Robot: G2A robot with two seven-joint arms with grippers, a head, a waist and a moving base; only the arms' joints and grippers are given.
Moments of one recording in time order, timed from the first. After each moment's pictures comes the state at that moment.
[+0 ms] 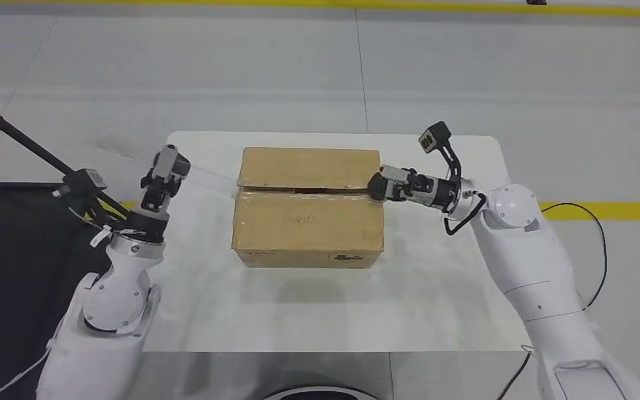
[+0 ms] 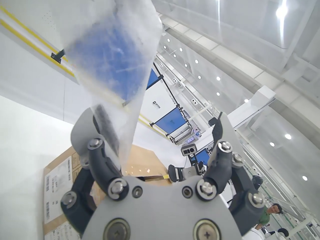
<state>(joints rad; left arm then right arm) 1.45 -1.12 -1.61 -1.89 0.04 -0.34 -0.02 -0.66 -1.16 1.11 -1.11 0.50 -0.35 1.17</state>
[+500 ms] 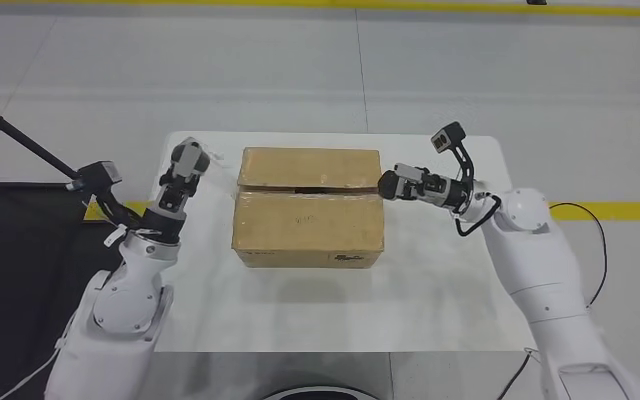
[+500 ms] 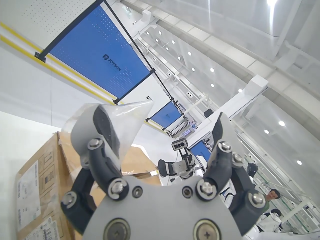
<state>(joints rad) 1.42 -1.13 -1.54 -1.98 0.10 -0.28 -0.03 -0.68 -1.15 1.16 -1.09 0.53 -0.38 1.21</state>
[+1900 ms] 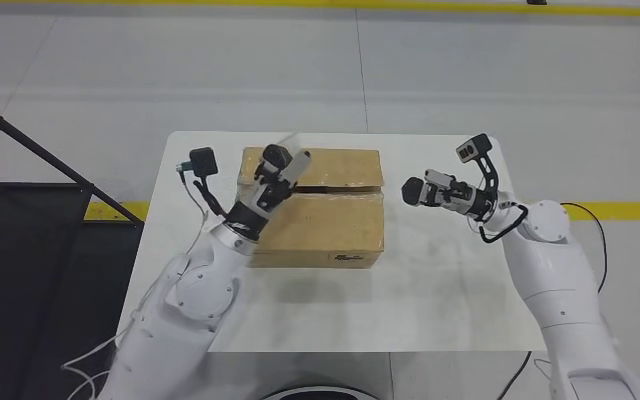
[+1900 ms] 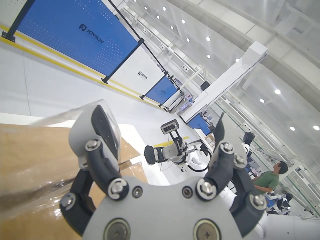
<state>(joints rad) 1.22 -1.20 -1.20 -1.92 0.31 -0.16 -0.02 -0.71 -1.12 1.24 -0.99 0.59 -0.42 1.30</state>
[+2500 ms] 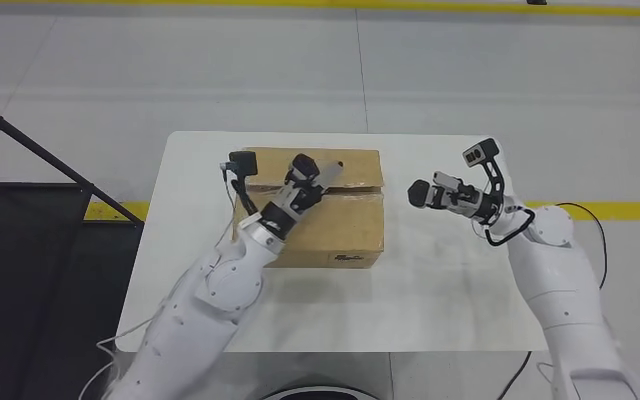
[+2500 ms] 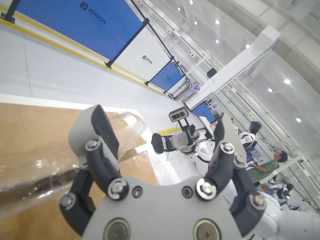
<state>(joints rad) 1.13 -1.24 -1.08 -1.79 0.36 -0.12 -0.02 -0.71 -1.11 1.26 -0.93 0.63 -0.45 1.34</state>
